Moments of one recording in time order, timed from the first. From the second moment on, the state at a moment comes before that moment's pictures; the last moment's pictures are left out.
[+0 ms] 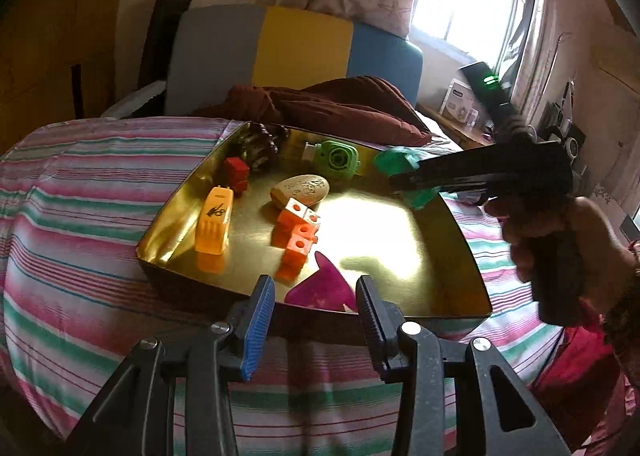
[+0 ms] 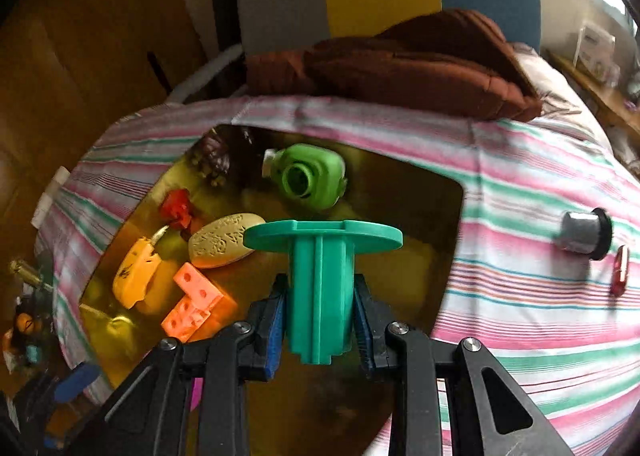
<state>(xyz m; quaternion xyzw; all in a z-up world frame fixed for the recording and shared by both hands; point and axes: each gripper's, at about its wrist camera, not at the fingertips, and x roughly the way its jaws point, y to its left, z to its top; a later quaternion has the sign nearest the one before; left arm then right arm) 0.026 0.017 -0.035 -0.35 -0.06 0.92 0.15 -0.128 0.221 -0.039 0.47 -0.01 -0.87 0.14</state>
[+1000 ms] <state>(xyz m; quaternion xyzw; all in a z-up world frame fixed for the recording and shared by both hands) 0.035 0.029 -0.026 -0.35 -0.04 0.92 0.15 -0.119 0.242 -0.026 0.46 -0.08 -0.88 0.13</state>
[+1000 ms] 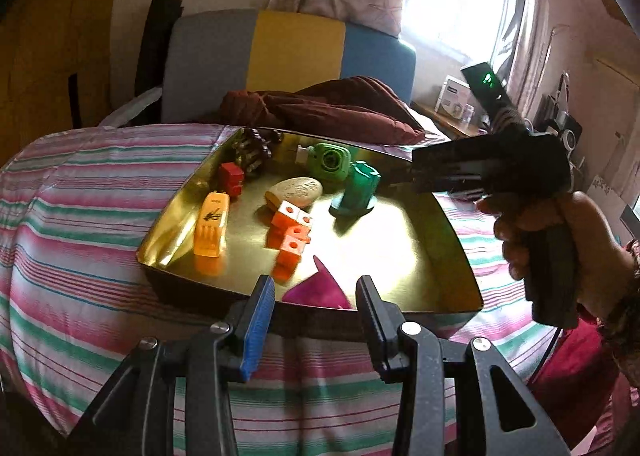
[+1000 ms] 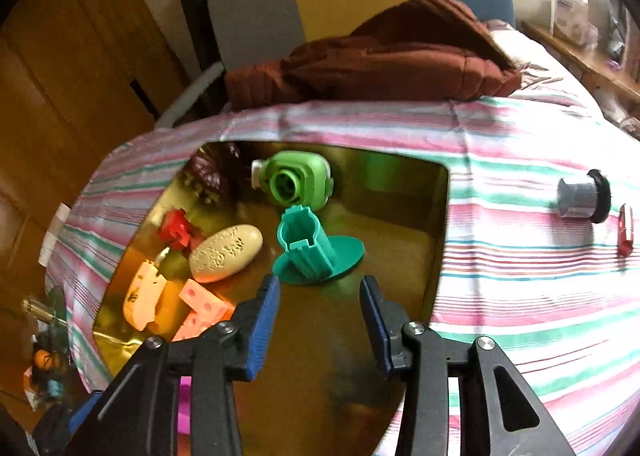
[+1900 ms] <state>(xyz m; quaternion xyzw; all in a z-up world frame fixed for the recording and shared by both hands) 0.043 0.121 -0.030 -0.36 0.04 0.90 0.22 -0.095 0.405 -0.032 0.46 -0.08 -0.88 -0.01</state>
